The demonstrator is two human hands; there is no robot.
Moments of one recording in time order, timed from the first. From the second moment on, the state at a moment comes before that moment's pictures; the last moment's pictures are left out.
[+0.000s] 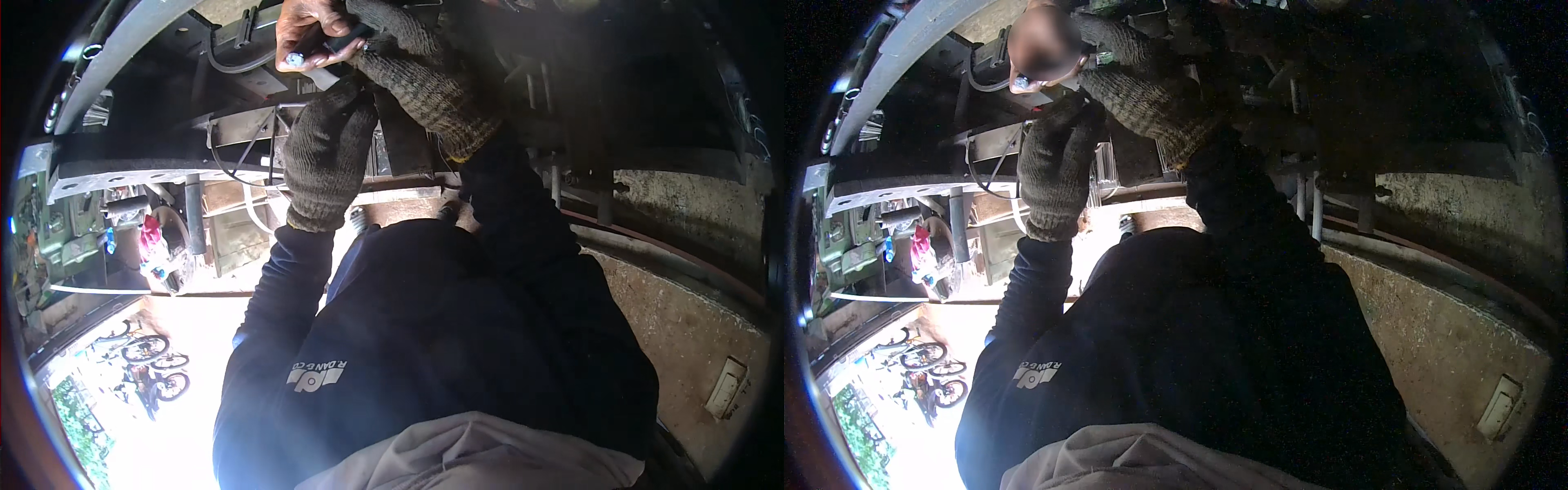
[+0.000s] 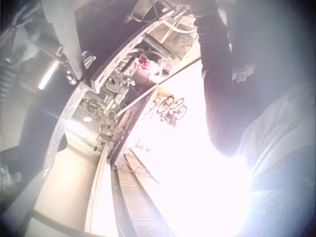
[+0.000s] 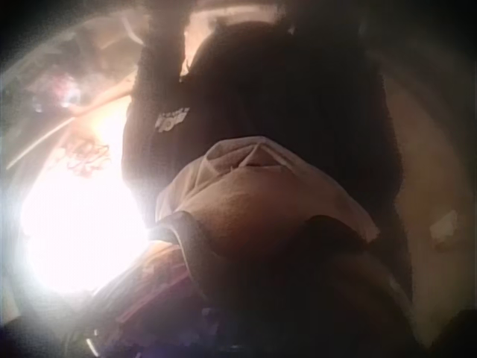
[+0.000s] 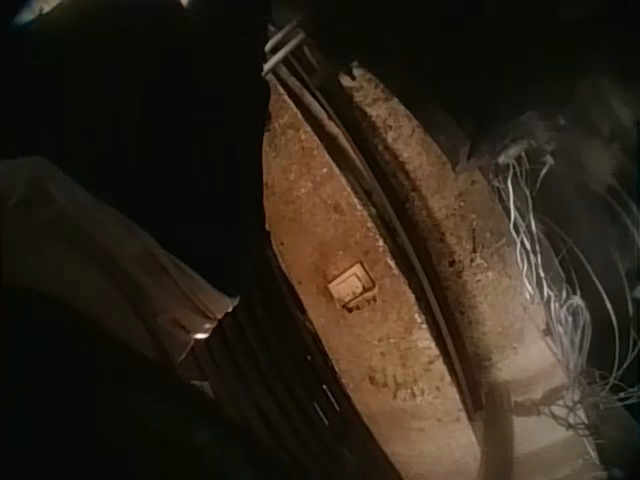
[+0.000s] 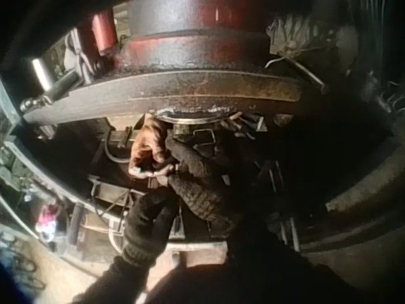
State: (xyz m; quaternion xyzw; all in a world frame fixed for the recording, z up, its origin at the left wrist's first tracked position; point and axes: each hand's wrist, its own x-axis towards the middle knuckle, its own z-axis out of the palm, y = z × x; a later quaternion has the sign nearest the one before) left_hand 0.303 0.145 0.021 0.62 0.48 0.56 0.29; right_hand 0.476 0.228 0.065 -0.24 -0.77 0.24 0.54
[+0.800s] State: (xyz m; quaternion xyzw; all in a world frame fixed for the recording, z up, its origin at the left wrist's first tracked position) left_hand 0.300 0.170 0.031 0.72 0.49 0.45 0.23; right_hand 0.465 0.240 0.020 -0.23 -0.73 0.26 0.59
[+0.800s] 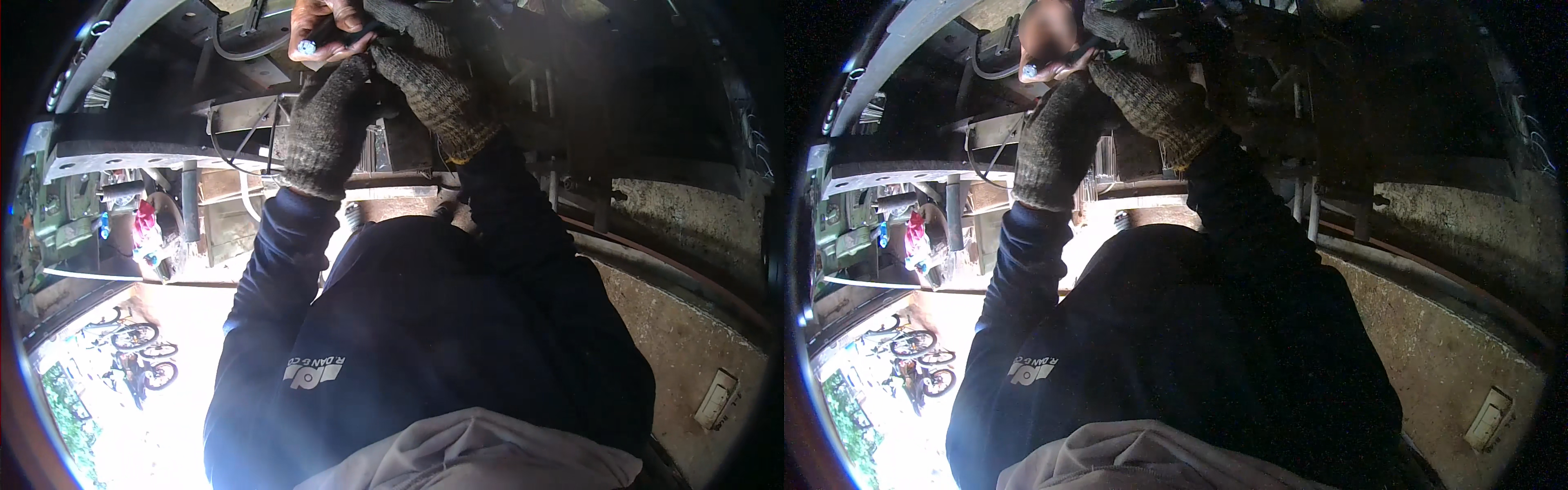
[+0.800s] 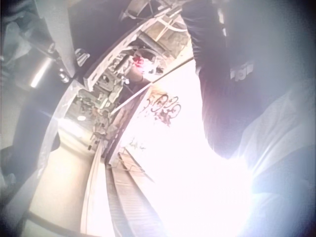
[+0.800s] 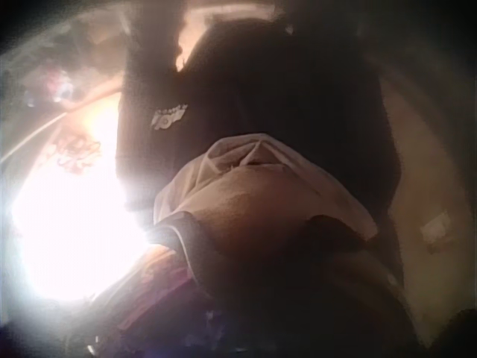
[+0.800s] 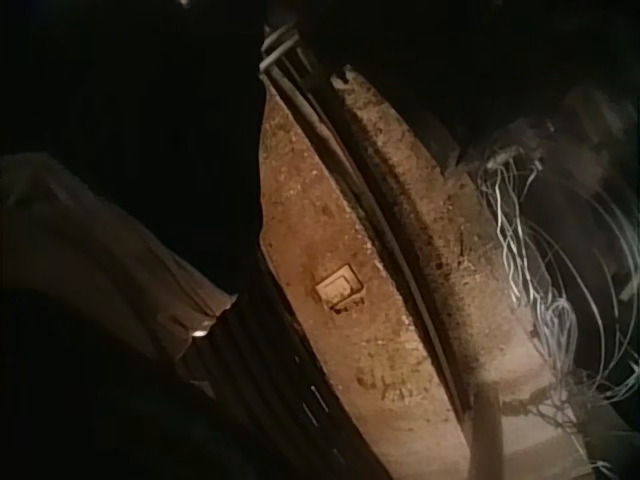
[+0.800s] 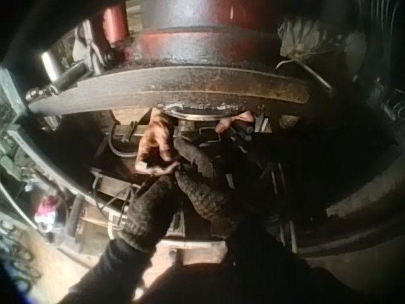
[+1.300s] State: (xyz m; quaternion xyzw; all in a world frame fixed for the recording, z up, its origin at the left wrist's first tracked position) left_hand 0.297 0.179 -0.001 0.58 0.46 0.53 0.42; right_hand 0.470 0.247 0.015 -0.29 -0.75 0.38 0.46
